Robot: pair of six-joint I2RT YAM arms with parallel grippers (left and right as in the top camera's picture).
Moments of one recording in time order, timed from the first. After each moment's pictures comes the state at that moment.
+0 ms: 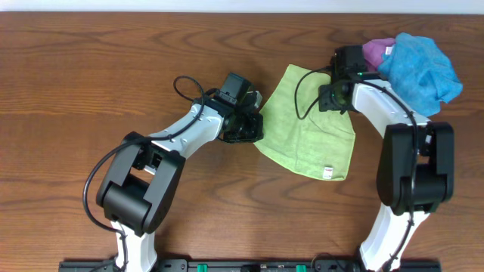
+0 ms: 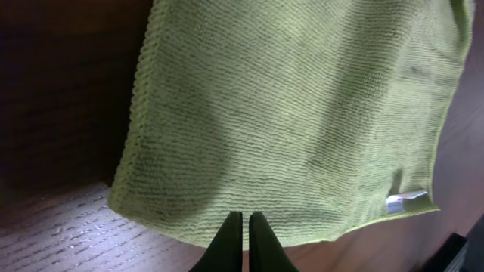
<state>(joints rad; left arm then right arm) -0.51 1.99 1.27 -0.46 0.51 -0.46 0.09 2.04 1.38 -0.55 0.09 0.04</state>
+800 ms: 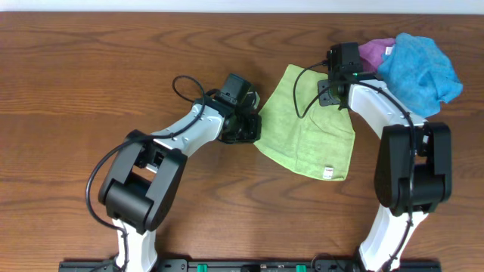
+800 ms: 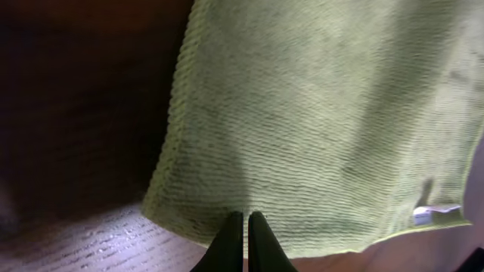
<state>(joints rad) -0.51 2.01 1.27 -0.47 0.46 -0.46 0.11 2.04 1.38 -0.46 0.18 -0.01</state>
